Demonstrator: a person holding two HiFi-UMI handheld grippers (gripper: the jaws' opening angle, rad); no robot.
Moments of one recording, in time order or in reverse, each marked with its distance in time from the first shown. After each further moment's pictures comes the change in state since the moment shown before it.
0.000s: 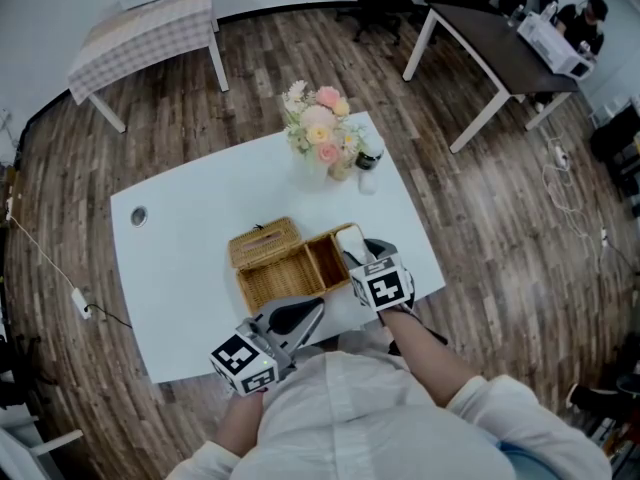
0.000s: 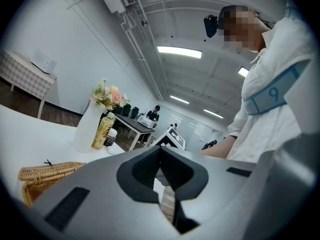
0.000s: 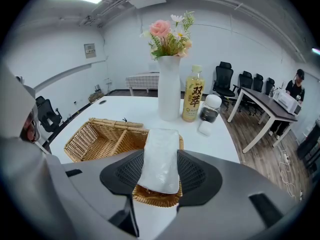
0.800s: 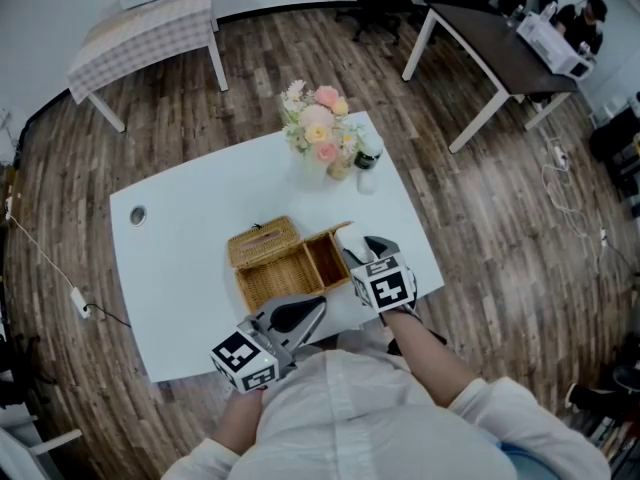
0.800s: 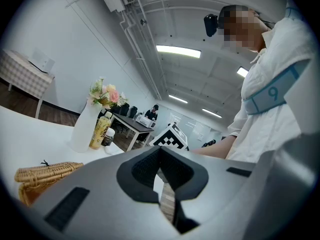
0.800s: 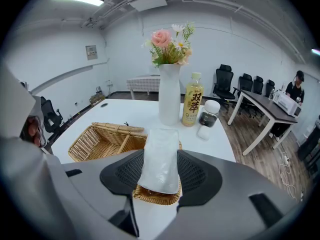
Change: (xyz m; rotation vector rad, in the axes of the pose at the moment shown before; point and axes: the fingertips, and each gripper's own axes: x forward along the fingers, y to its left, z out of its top) left arm 0.005 -0.004 -0.001 0.003 0.009 -0.020; right arm -0.015 0.001 0.011 -0.006 -0.024 0.004
